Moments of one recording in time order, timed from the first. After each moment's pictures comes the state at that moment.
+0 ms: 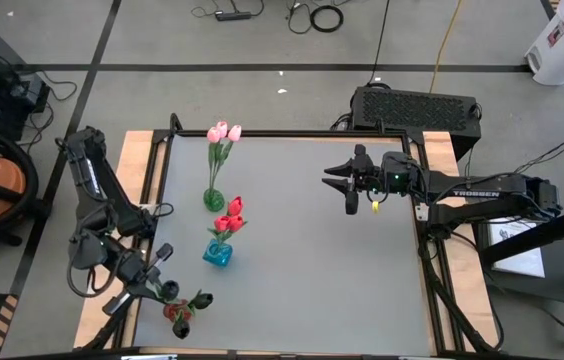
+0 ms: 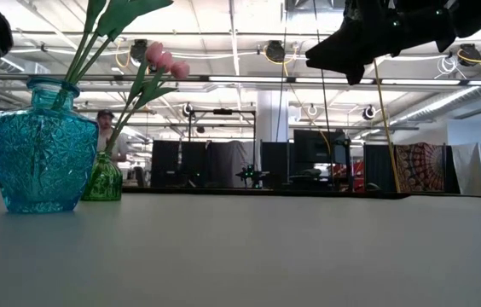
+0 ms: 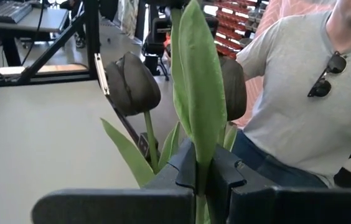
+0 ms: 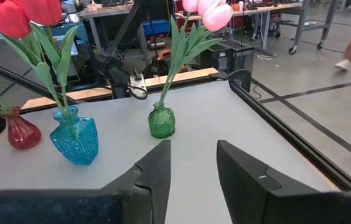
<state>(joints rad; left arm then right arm) -1.14 0.77 0.66 -0.07 -0.47 -0.29 -0.23 1.01 0.60 0.23 -0.03 0.12</state>
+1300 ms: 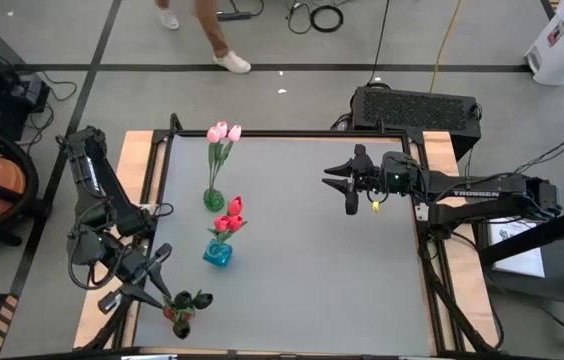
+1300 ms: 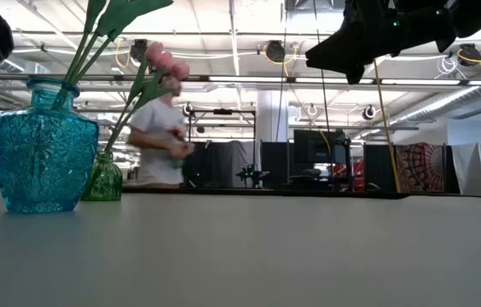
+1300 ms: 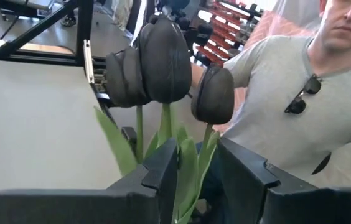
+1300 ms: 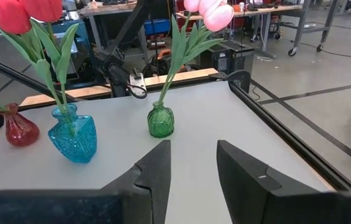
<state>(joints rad) -1.14 0.74 0.66 -0.08 -0.43 -0.44 -0.23 1.01 0.60 0.23 -0.03 0.10</state>
